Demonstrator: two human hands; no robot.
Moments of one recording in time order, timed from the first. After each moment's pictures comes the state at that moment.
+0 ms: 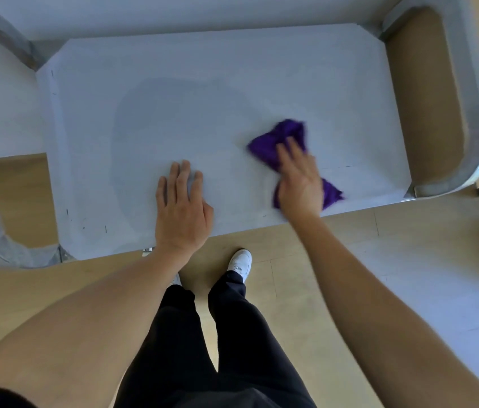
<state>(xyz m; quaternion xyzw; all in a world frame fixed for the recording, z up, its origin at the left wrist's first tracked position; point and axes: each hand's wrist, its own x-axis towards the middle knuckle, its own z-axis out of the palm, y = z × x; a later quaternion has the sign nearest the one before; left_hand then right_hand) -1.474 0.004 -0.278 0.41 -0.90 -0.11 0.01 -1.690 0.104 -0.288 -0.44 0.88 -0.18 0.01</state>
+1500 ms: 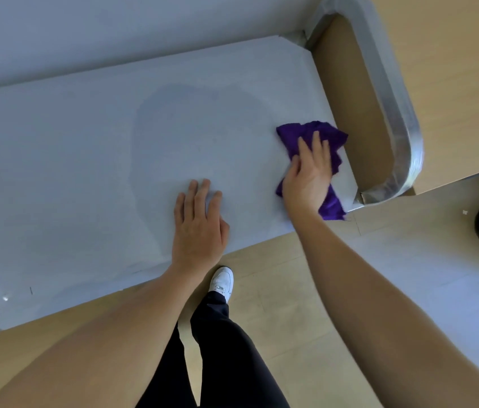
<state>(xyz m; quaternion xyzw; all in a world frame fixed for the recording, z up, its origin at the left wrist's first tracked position) -1.605 0.061 -0.285 0.33 -0.94 -0.12 0.06 -1.813 0.134 -0.286 -0.25 0.94 -0.22 -0.05</state>
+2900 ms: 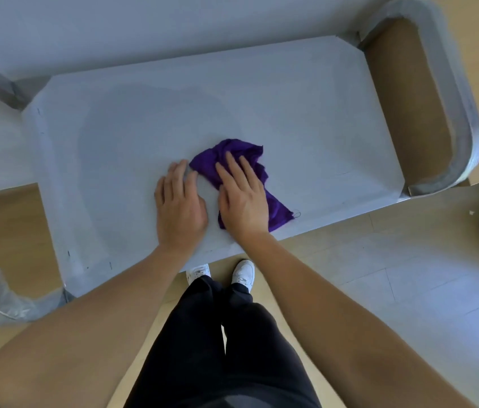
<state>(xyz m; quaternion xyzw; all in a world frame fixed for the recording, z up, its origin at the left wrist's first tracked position) -1.498 -0.051 -0.284 0.40 -0.90 -0.15 0.10 -1.602 0.029 -0.281 -0.45 0.86 -0.22 0.02</state>
